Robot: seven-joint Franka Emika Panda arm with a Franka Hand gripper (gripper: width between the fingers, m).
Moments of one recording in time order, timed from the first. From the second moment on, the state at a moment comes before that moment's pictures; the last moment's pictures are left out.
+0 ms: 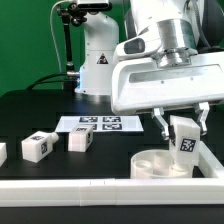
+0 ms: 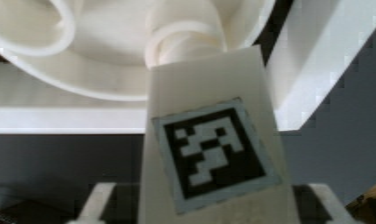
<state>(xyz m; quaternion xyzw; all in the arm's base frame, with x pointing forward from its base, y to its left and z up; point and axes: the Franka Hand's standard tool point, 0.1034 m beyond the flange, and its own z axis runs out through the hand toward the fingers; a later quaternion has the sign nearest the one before) 0.642 0.084 0.083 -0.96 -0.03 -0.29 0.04</state>
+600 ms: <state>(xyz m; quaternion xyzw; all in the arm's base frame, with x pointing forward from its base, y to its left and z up) 0.636 0.081 0.083 -0.95 -0.02 -0.30 0.04</state>
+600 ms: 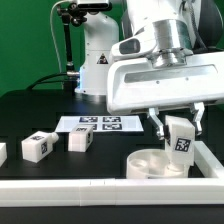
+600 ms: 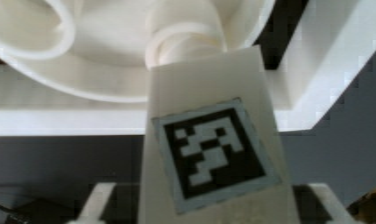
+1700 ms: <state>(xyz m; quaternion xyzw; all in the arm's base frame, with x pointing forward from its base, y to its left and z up) 0.631 0.088 0.082 -0.95 -0.02 -0.30 0.04</state>
